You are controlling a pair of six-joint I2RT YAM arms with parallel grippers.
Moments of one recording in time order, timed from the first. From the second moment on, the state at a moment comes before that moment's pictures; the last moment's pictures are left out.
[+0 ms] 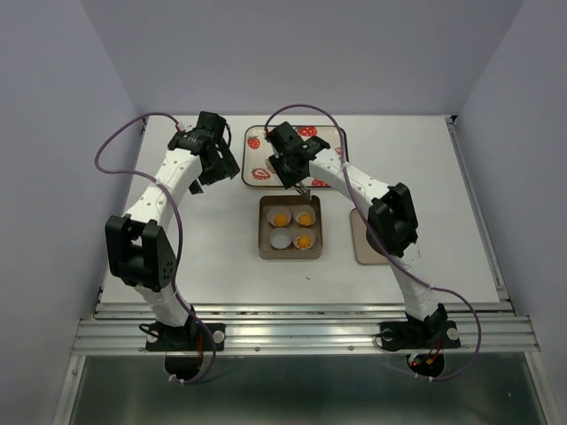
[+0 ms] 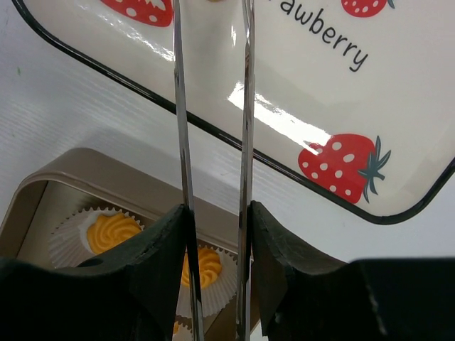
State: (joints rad) left arm -0.27 1.68 1.56 -0.98 -0.27 -0.69; right arm 0.71 2.28 2.16 -0.87 0.26 0.07
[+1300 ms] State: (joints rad) left arm -0.27 1.76 1.68 -0.95 -0.28 -0.71; right arm 0.71 1.96 1.87 -0.77 0.19 0.01
